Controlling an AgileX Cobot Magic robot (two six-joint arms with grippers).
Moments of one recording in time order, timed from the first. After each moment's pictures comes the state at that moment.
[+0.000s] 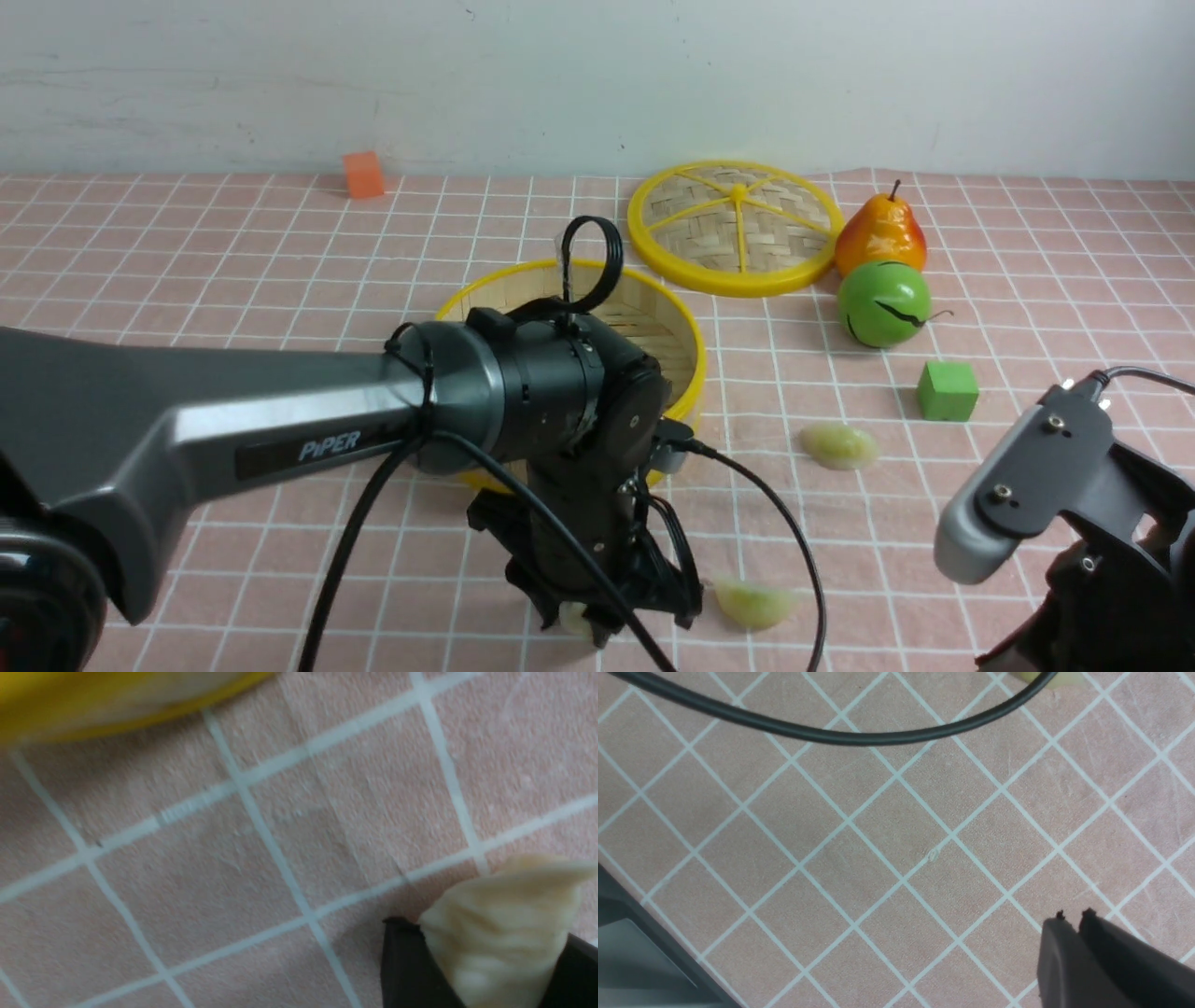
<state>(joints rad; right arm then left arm) 0.54 1.09 -0.78 0.18 0.90 -0.26 -0.74 2.02 -1.42 0.08 0.91 -0.33</state>
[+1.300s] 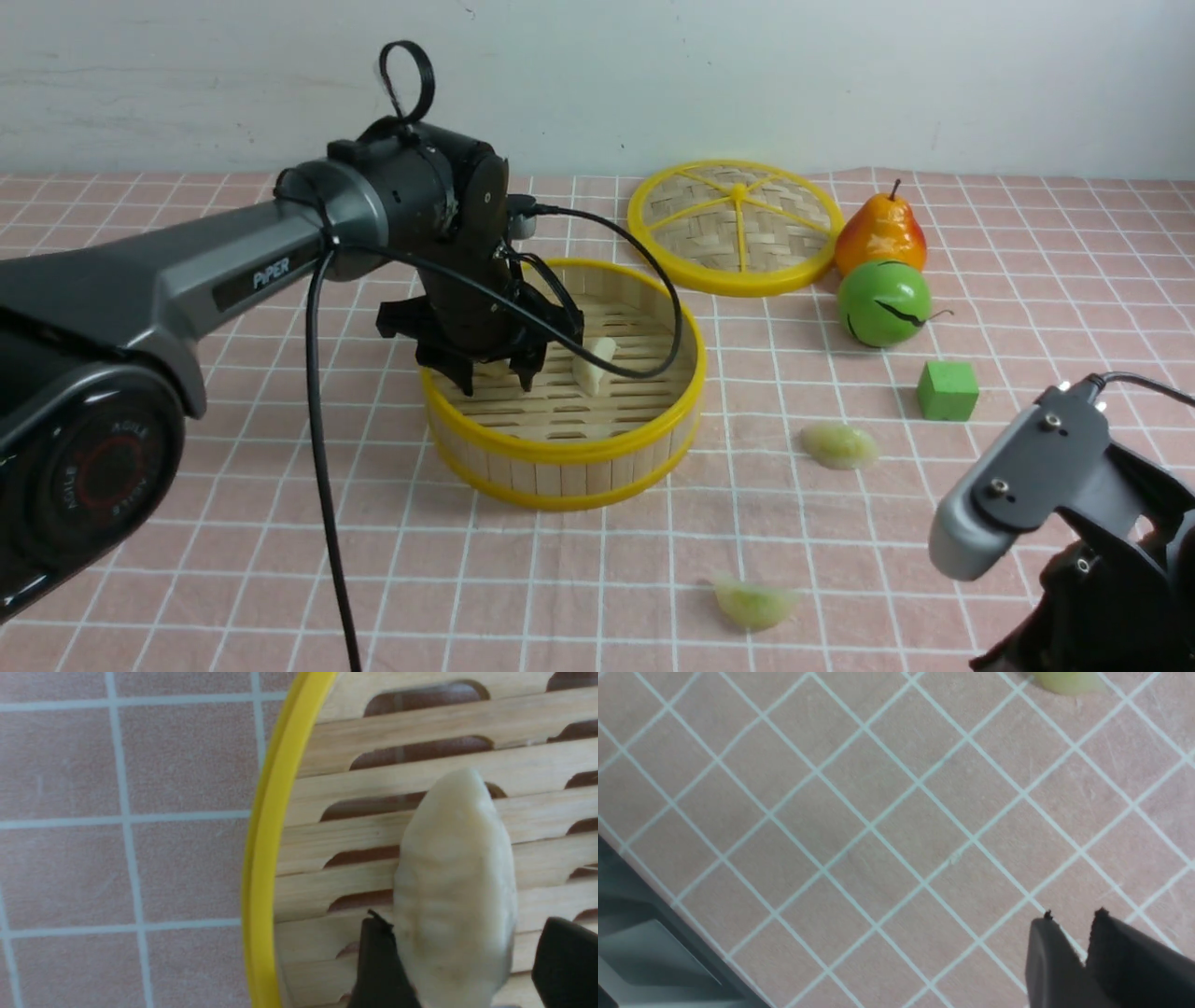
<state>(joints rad) 0.54 1.10 -0.80 0.20 0.94 -0.26 -0.40 2.22 -1.91 0.08 0.96 -0.37</state>
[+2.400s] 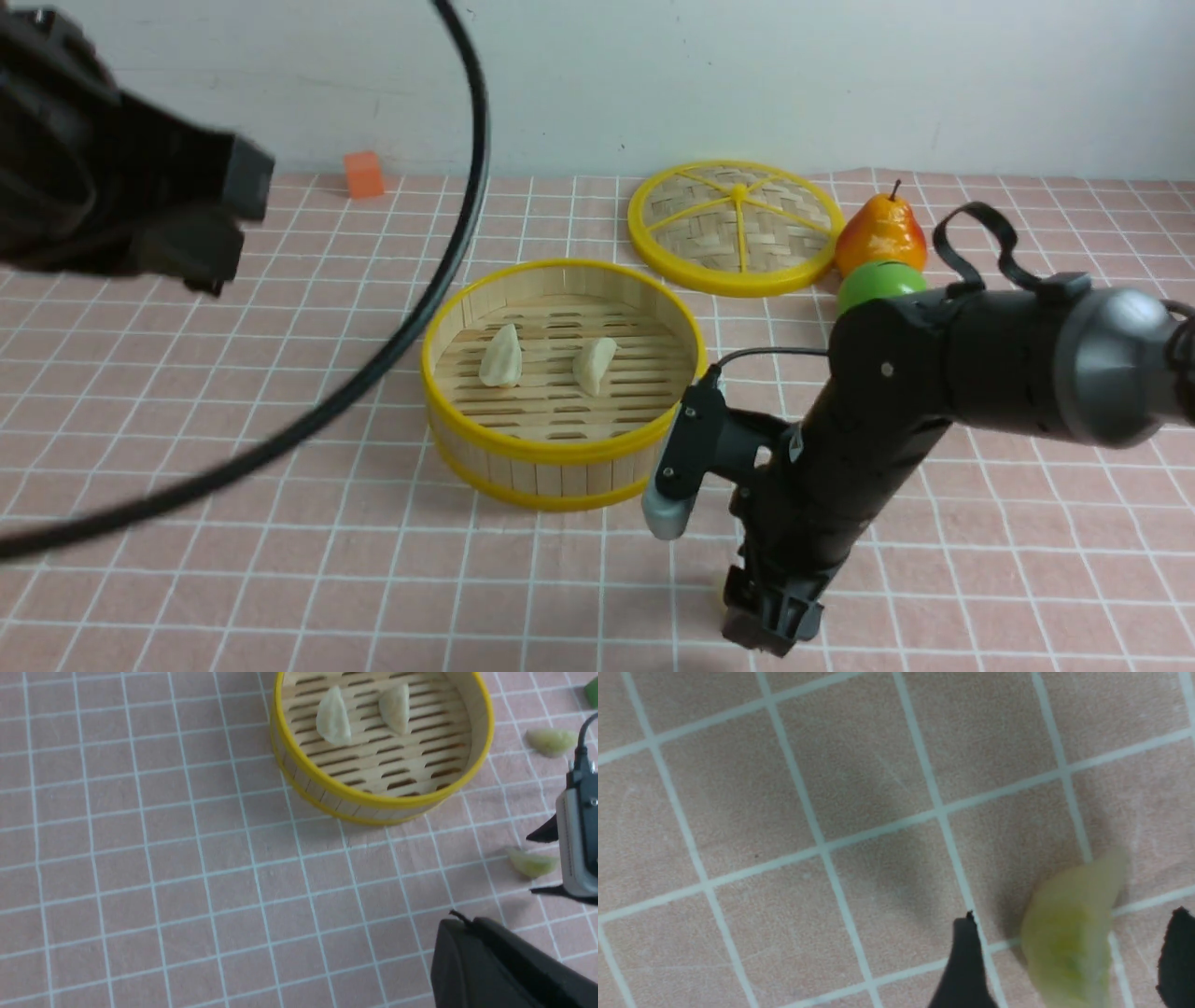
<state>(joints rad) 0.54 1.87 -1.18 0.27 0.74 -0.78 -0.40 1.12 -1.33 -0.01 1.12 -0.21</state>
